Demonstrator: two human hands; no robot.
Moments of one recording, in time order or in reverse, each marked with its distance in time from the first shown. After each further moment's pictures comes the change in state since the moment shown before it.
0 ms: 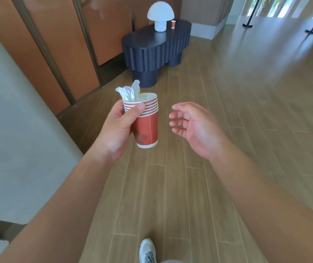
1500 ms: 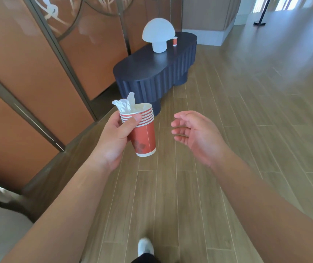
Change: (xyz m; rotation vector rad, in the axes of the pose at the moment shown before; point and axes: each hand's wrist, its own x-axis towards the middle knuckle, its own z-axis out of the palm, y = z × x) left_hand 0.626 -0.023 0.029 0.110 0.026 -0.044; right_hand 0.612 -0.100 -0.081 0.091 -0.016 0.002
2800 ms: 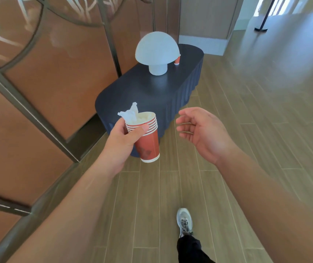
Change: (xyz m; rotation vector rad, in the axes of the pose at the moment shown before) left_hand 0.642 -0.035 -0.036 0.076 -0.012 -0.031; right_hand 0.630 -0.082 -0.002 -0.031 0.039 -0.045
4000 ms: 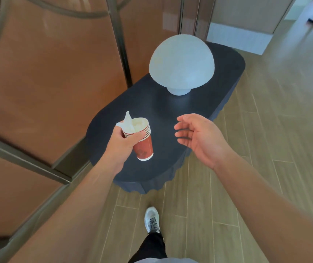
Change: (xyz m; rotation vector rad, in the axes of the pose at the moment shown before) left_hand 0.501 -0.052 -0.040 0.064 0.209 -0.188; right_hand 0.516 -0.013 0.015 -0.050 -0.078 0.219
